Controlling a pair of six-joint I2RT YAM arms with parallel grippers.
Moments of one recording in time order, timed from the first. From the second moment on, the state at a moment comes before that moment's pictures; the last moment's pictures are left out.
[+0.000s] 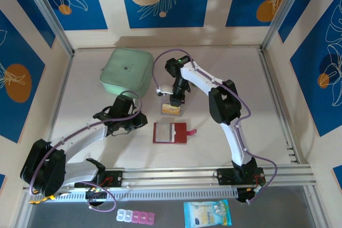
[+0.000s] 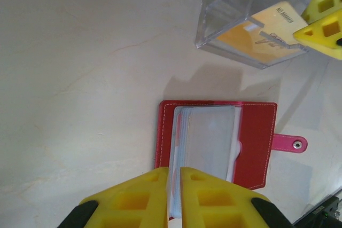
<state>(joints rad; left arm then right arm) -0.52 1.20 0.62 -0.34 0.30 -0.81 0.59 2.29 2.02 -1.41 -0.33 -0.91</state>
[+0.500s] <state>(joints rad) -0.52 1.16 0.61 -0.35 0.31 -0.81 0.57 2.19 1.99 -1.34 -0.25 -0.80</state>
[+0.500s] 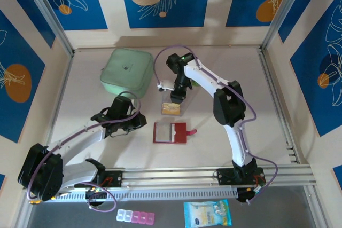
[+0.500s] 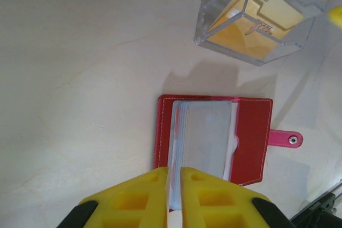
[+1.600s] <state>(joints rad) -0.61 1.34 0.52 -0.16 0.40 -0.86 0.74 1.56 0.97 -0.51 -0.41 0.56</state>
